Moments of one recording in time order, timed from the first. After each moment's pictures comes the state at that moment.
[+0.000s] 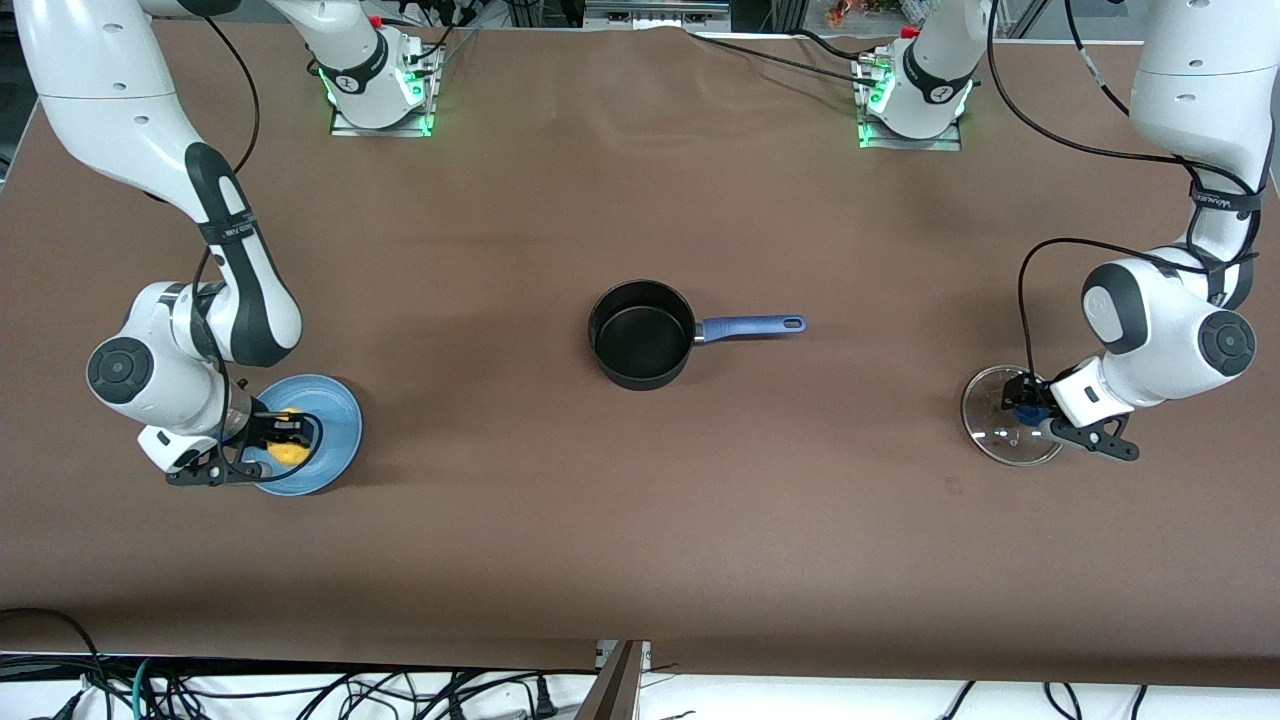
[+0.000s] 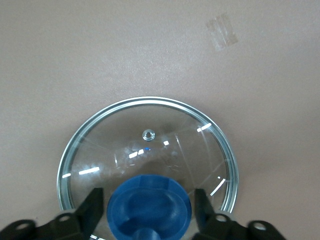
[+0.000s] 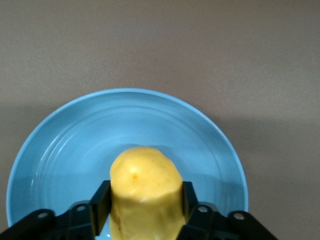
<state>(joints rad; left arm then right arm) 0.07 0.56 0.11 -1.88 -0.18 2.40 0.61 -0.01 0.68 -0.03 -1.69 -0.03 2.42 -0.09</state>
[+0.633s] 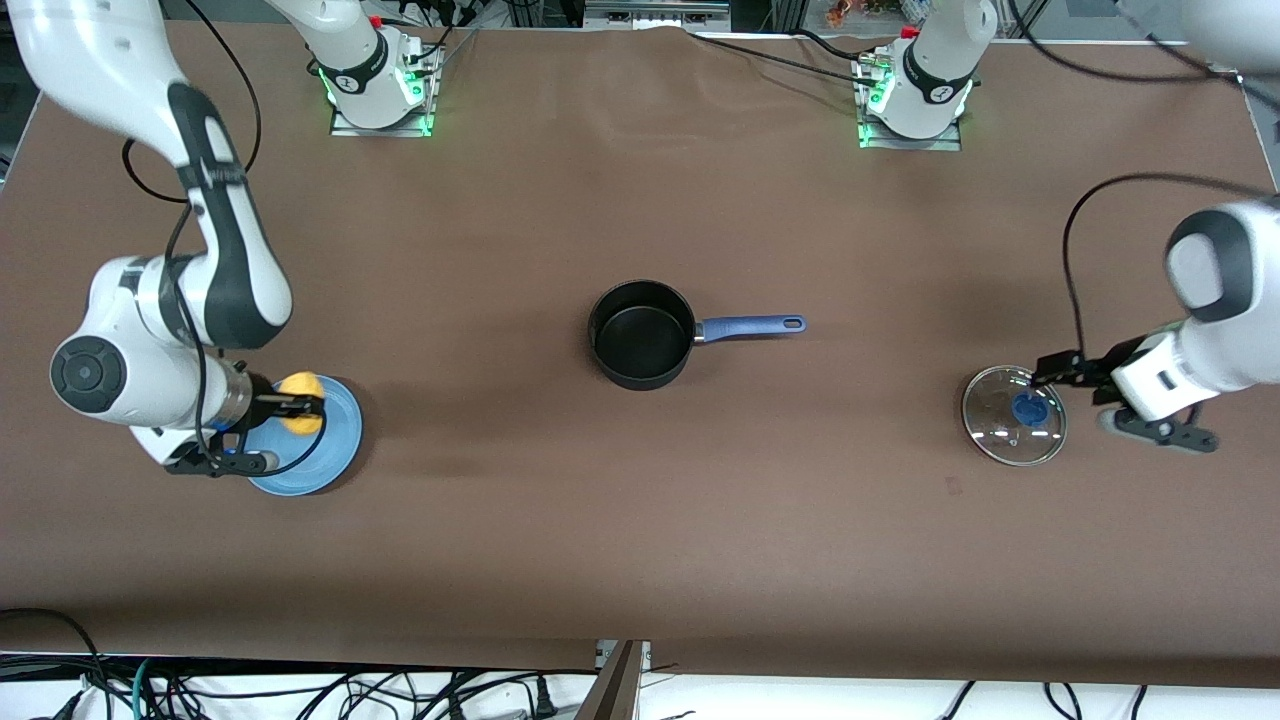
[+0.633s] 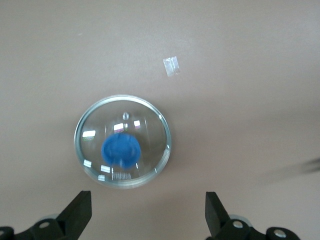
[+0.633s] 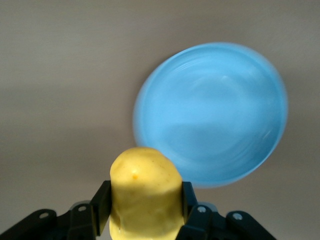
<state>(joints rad) 0.04 0.34 0.10 -1.67 -0.11 1.87 0.32 0.07 0.53 0.04 -1.55 0.02 1.92 0.18</state>
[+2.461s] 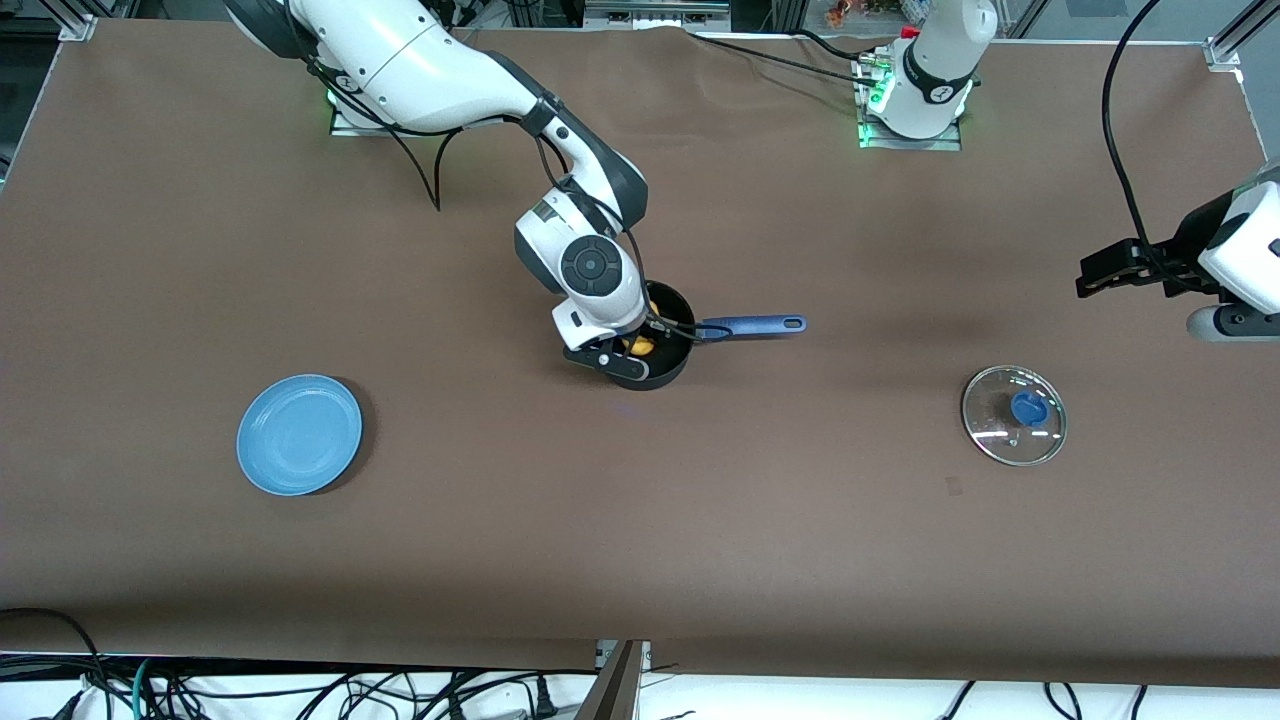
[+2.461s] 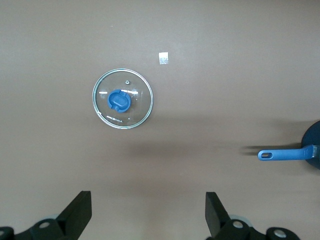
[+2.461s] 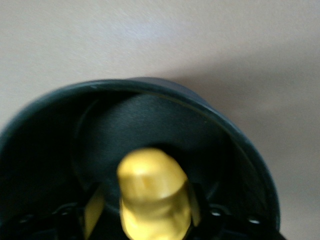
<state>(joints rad) 0.03 0.18 -0.04 -1.41 0.00 1.47 -0.05 0.55 0.82 0.26 -1.43 -0.02 2.24 1.04</state>
